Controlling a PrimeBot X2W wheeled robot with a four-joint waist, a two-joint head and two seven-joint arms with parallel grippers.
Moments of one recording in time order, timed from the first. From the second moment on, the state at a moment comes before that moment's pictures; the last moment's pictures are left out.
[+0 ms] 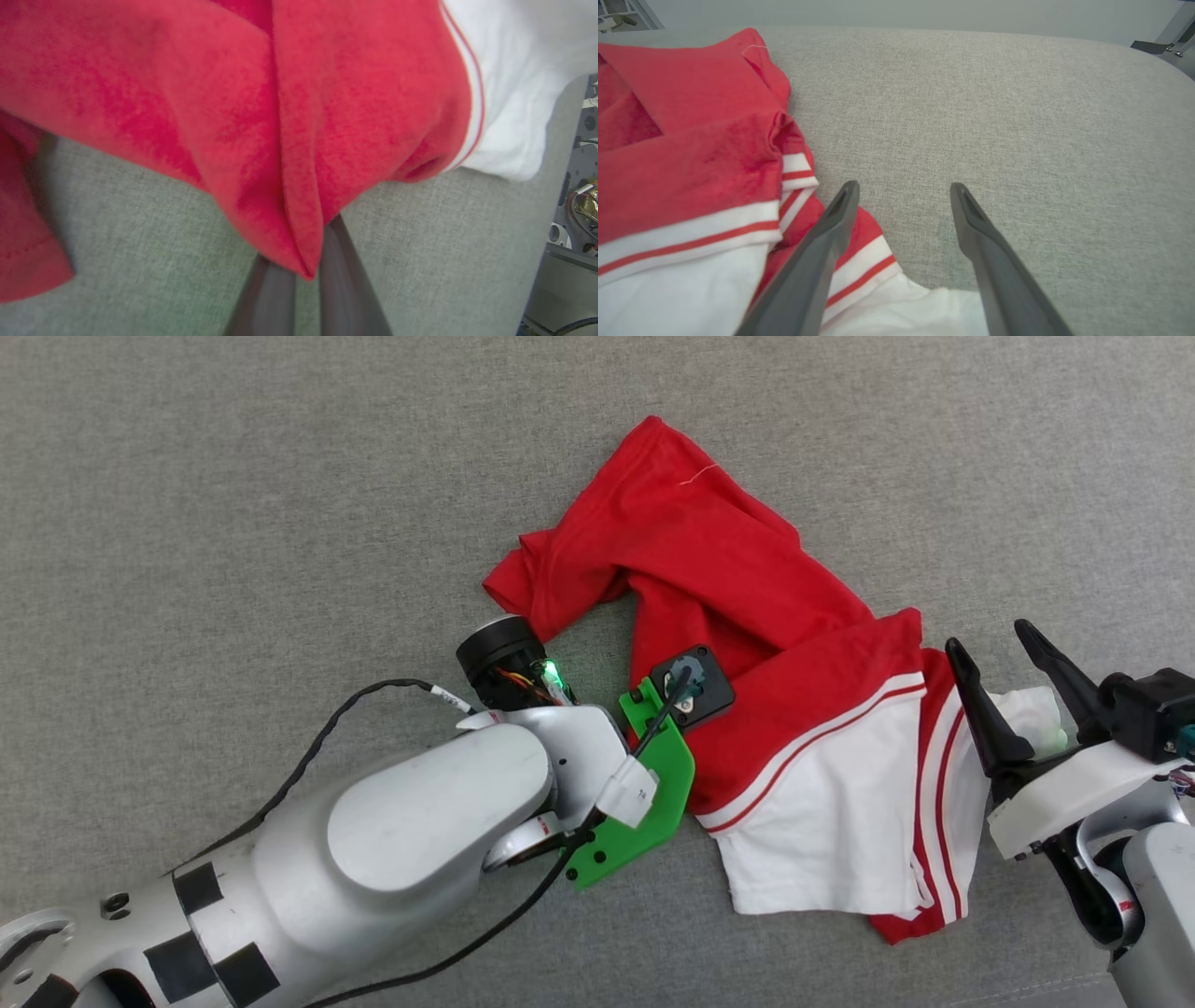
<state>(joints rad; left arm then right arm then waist) -0.97 0.40 -1.25 0.17 -0.74 -0.13 0.69 -0.29 -0.40 0.24 0.22 0.44 0.13 -0.18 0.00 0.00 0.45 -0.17</state>
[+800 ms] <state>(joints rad) -1.03 0.66 -1.14 0.47 -0.92 -0.11 0.26 -0.27 -0.43 0.25 0.25 0.45 0.13 -0.19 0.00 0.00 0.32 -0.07</state>
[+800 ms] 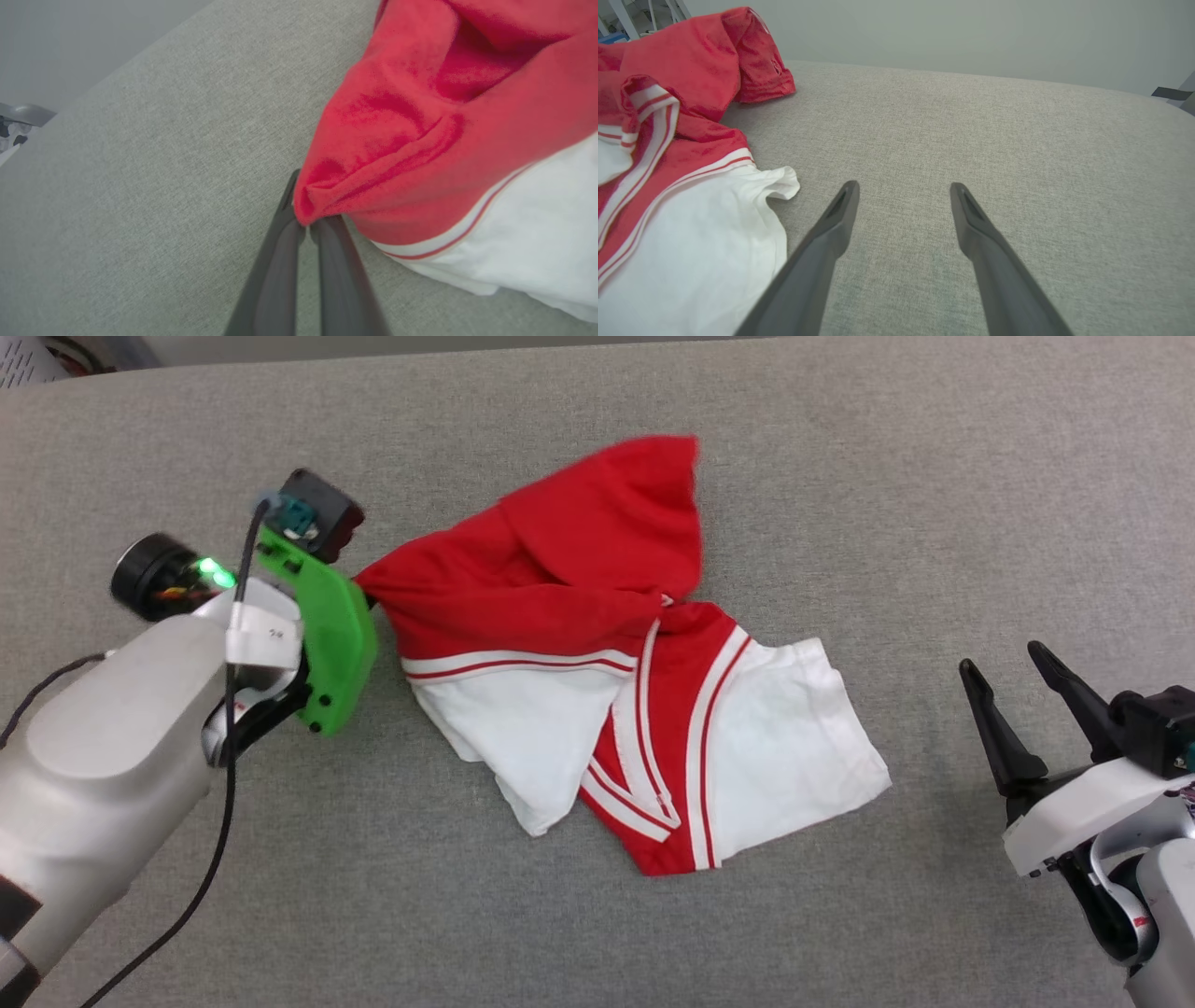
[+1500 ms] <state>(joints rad) -0.71 0.62 -0.97 0.49 -0.93 0.18 -0.25 -0.30 -0.53 0.23 0.12 0.46 0.13 -0.10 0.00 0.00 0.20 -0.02</state>
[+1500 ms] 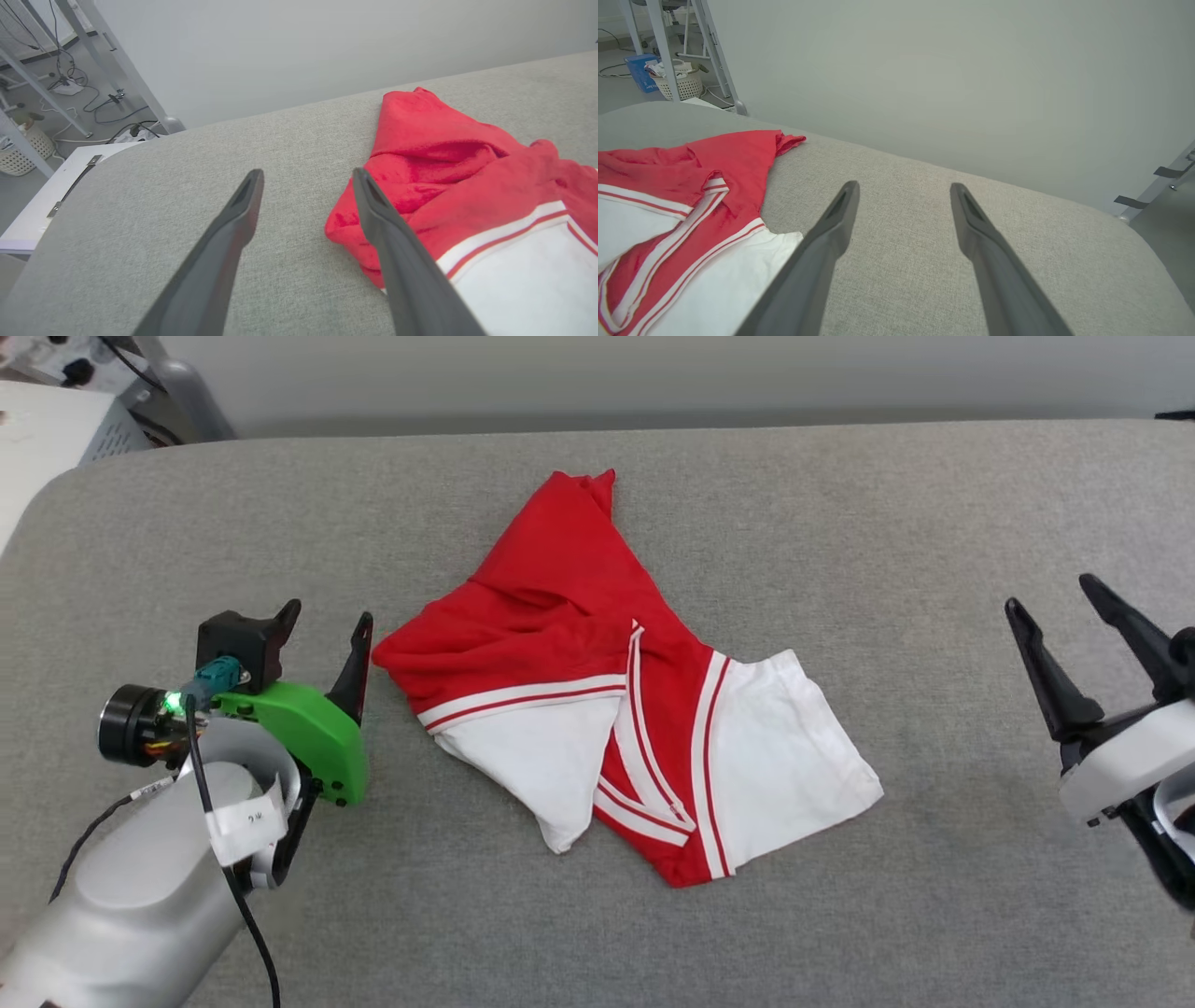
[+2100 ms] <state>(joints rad) -0.20 0.48 -0.48 -0.01 -0.49 0.45 -0.26 -0.55 -0.76 0.64 0.04 0.80 0.13 0.70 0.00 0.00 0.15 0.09</state>
